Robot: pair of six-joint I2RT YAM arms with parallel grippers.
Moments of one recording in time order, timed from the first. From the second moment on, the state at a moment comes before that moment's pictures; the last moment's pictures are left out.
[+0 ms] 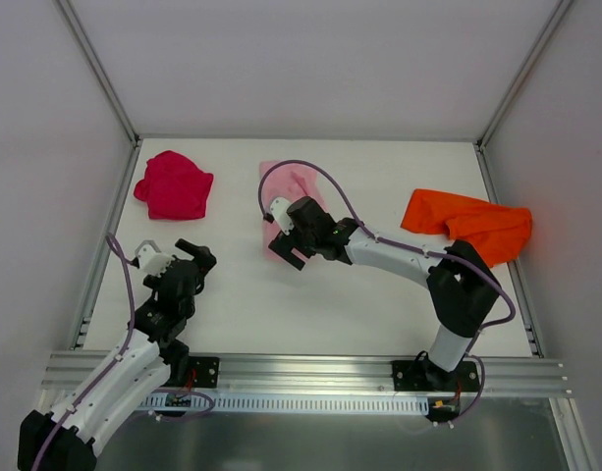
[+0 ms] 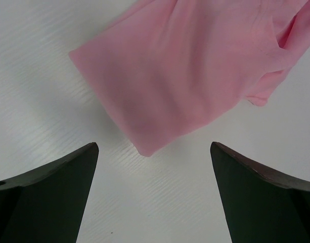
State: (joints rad) left arm -0.45 0.55 0.25 -0.25 -0.67 -1.00; right arm 0.90 1.75 1.24 -0.31 0.14 -0.25
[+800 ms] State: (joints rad) left arm -0.38 0.56 0.22 -0.16 -0.55 -0.92; right arm 0.97 2.07 1.52 -0.45 0.10 -0.27
